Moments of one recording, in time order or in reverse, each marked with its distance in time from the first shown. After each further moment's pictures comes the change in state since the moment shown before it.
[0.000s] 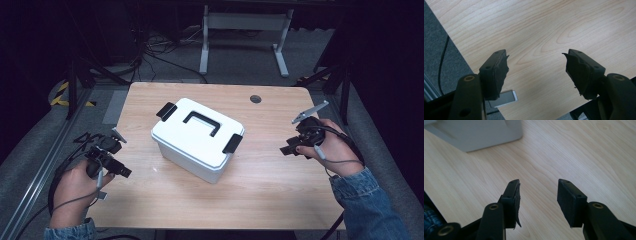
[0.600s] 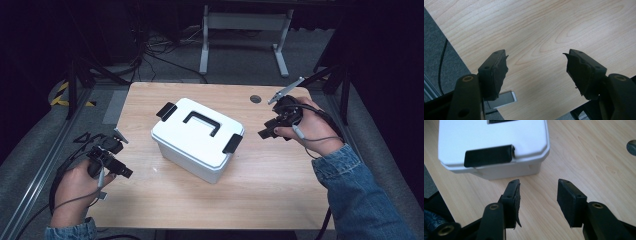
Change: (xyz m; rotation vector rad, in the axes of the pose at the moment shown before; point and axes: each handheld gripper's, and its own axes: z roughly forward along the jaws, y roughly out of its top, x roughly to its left) left arm -0.002 0.002 0.003 0.016 -0.003 0.005; right arm 0.027 0.076 -0.007 -0.029 0.033 -0.095
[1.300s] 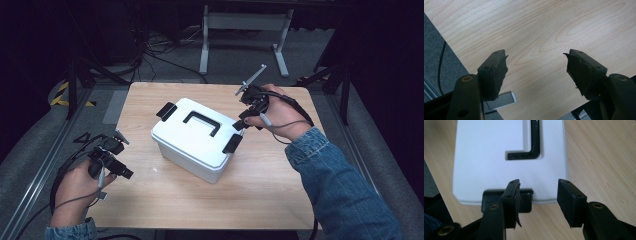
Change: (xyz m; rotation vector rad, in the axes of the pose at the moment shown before) left arm 0.001 0.001 0.004 0.011 -0.001 0.015; right arm 0.025 0.068 0.027 0.056 0.025 -0.087
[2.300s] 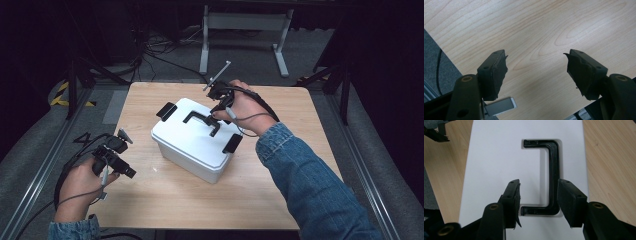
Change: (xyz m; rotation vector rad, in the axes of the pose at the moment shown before) left arm 0.002 0.009 0.007 0.018 -0.014 0.022; right arm 0.015 0.062 0.049 -0.025 0.044 -0.032
